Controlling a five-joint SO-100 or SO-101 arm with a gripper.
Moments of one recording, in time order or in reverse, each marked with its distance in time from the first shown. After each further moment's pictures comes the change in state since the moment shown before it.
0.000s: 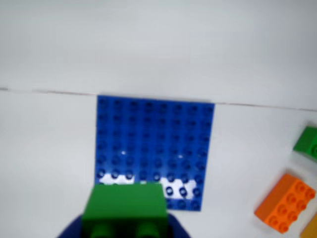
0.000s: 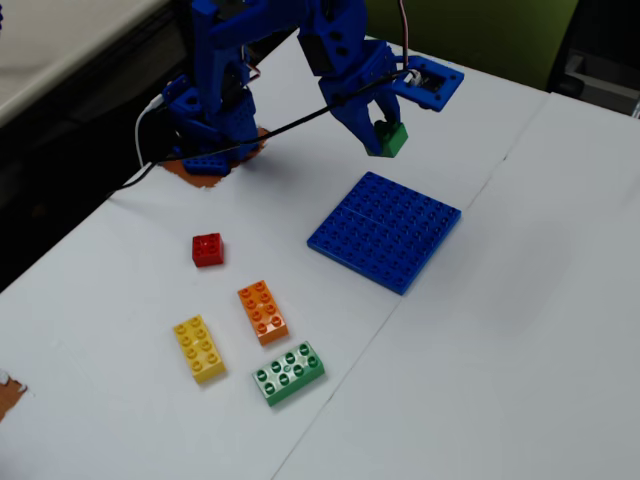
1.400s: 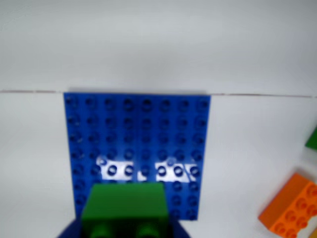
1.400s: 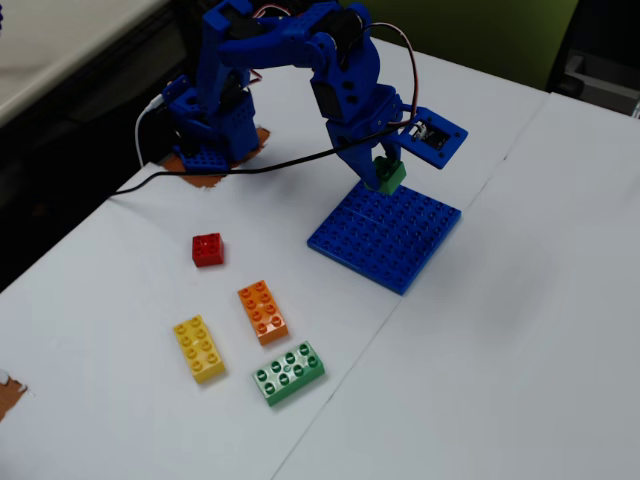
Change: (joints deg) arm 3.3 -7.5 0.0 -3.0 -0.2
